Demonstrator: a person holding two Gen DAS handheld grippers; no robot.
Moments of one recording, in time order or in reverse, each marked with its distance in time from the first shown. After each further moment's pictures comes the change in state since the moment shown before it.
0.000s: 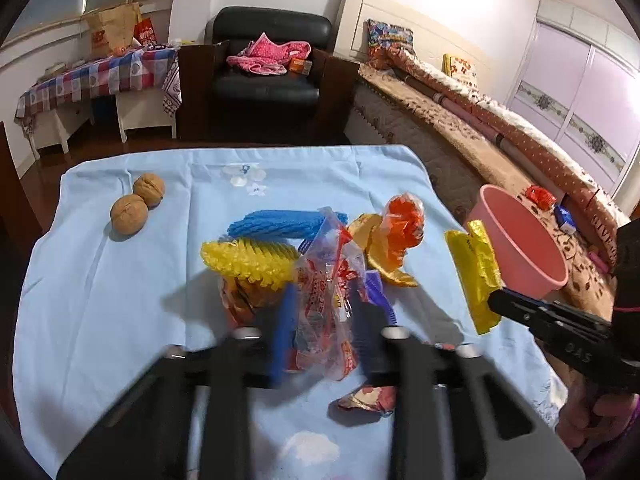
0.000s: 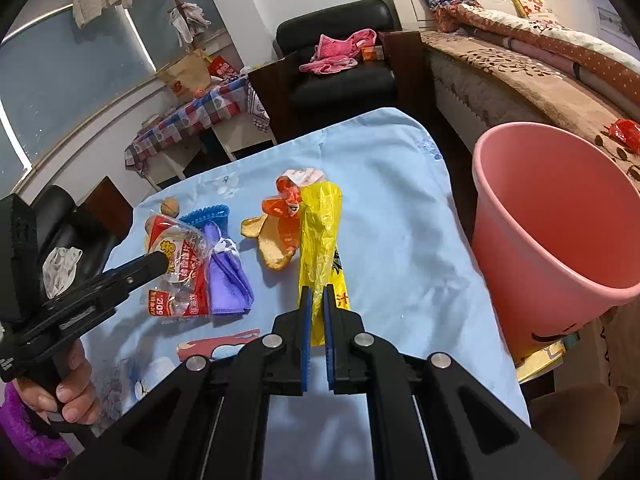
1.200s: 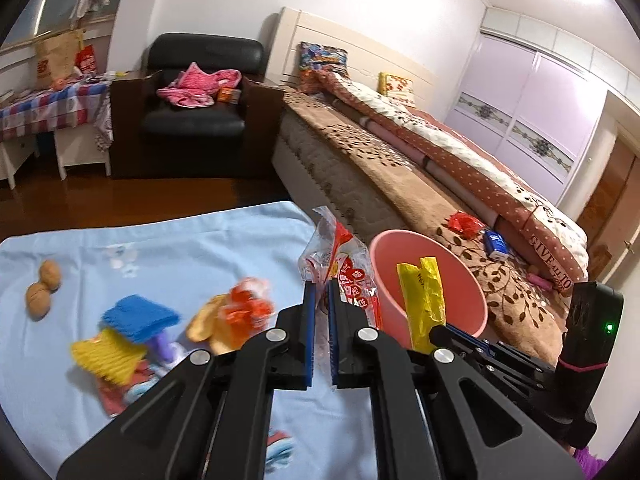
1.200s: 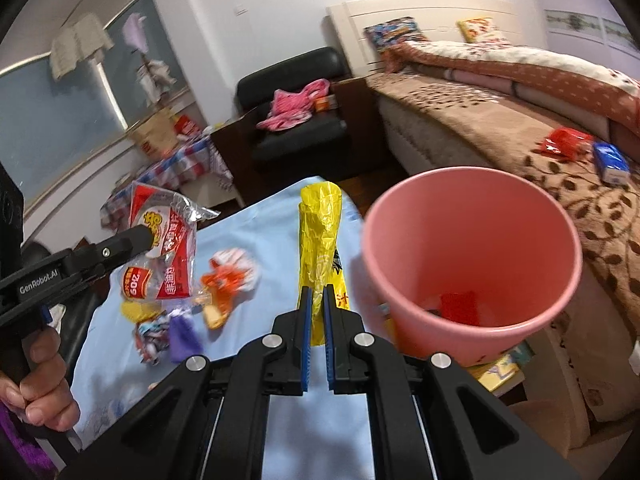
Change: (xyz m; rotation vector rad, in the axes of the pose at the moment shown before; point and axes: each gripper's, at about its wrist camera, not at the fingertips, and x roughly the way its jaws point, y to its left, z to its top) left arm -0.002 -0.113 0.065 0.079 -0.084 -0.218; right arm -0.066 -0.068 0.017 0.120 -0.200 -0.103
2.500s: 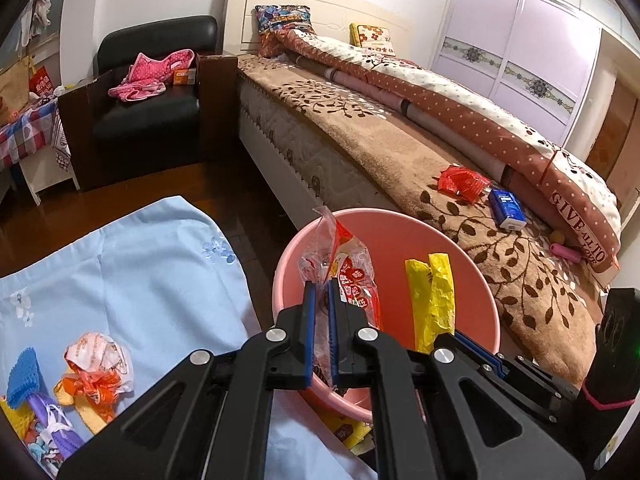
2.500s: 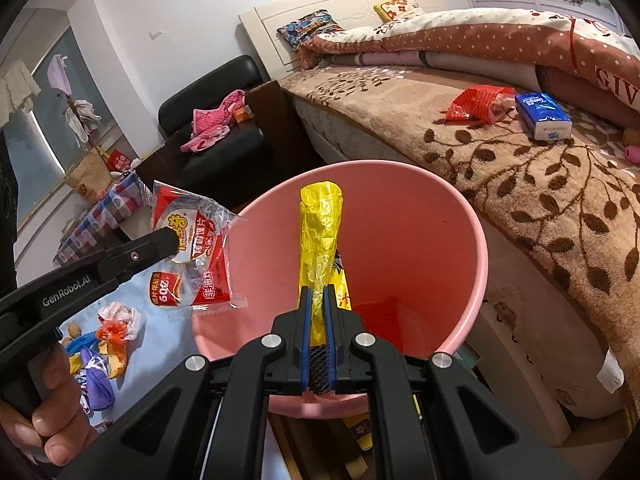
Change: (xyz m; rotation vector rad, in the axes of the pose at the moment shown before) left arm 0.149 -0.104 0.014 0.132 0.138 0.026; right arm 0.029 -0.116 0.018 0.183 -0.003 -0.171
